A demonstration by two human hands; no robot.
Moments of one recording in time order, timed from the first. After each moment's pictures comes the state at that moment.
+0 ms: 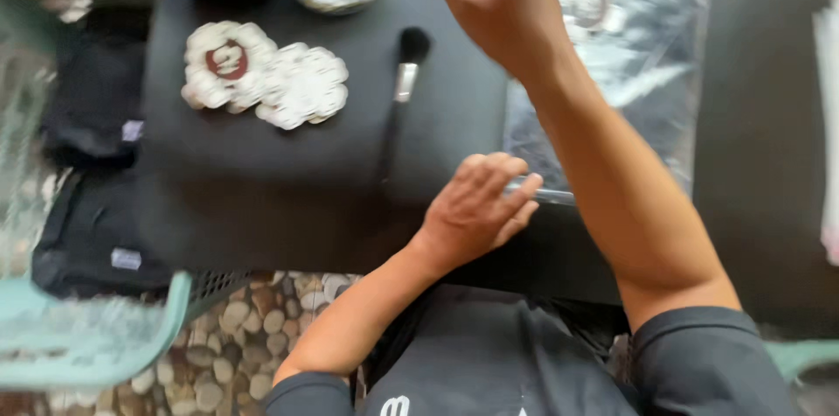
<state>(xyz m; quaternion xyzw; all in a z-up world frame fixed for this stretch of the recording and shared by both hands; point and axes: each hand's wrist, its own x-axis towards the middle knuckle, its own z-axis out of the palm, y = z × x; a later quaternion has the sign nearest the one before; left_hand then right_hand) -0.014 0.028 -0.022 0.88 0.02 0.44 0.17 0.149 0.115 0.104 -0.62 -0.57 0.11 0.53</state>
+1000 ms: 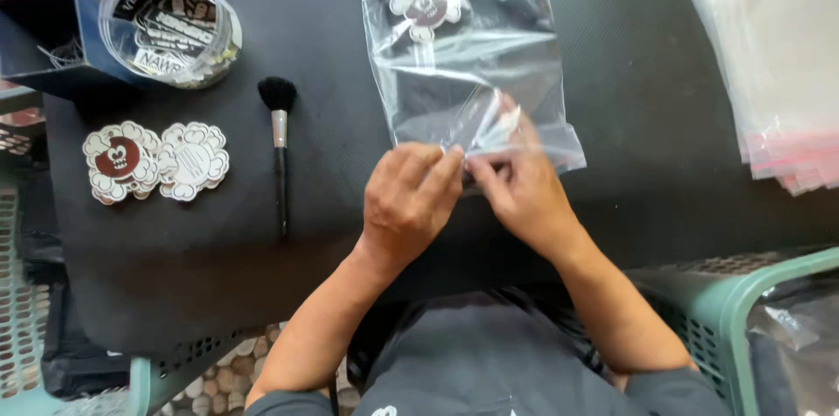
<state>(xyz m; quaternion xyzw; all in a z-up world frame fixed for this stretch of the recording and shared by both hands) 0.052 0.004 0.043 0.86 0.01 0.49 0.13 0.150 -0.134 0.076 -0.72 -0.46 0.06 0.51</state>
